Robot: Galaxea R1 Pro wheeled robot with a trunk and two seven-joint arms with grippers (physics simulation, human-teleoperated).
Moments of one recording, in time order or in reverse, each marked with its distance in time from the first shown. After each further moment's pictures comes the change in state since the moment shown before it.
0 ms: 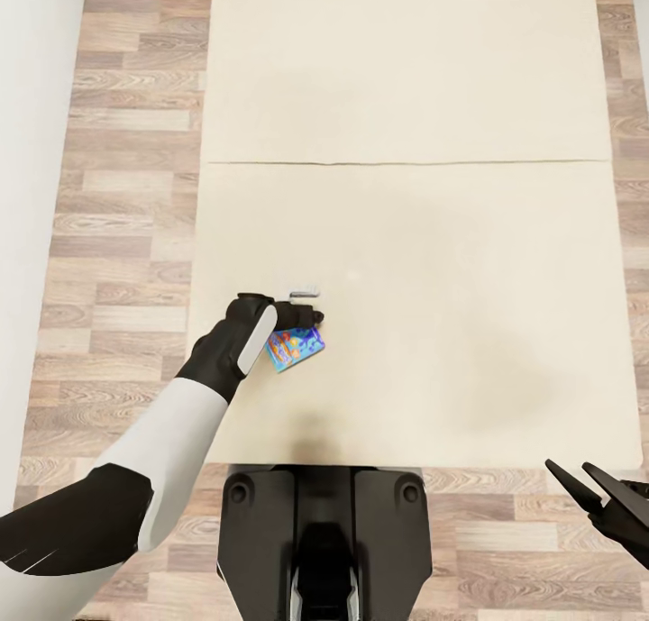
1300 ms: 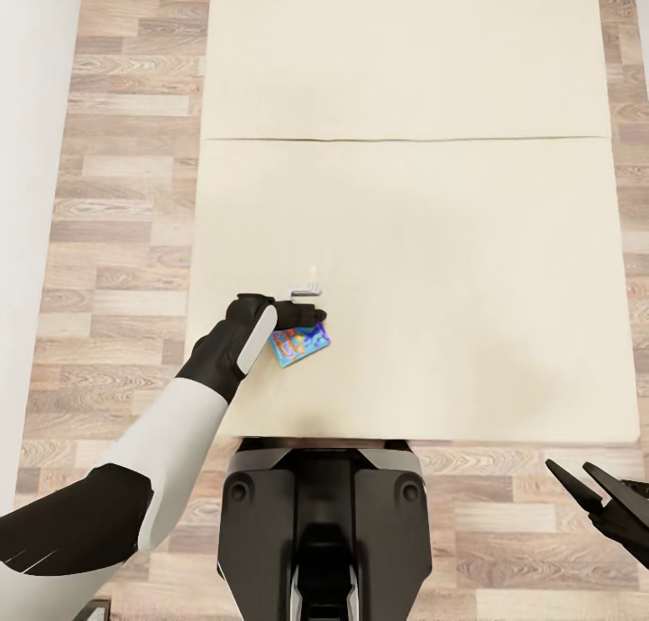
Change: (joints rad) left arm 0.000 0.000 -0.001 0.005 0.027 -0.021 -0.016; right arm 0.000 -0.001 0.000 0.000 0.000 0.000 0.001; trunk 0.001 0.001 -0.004
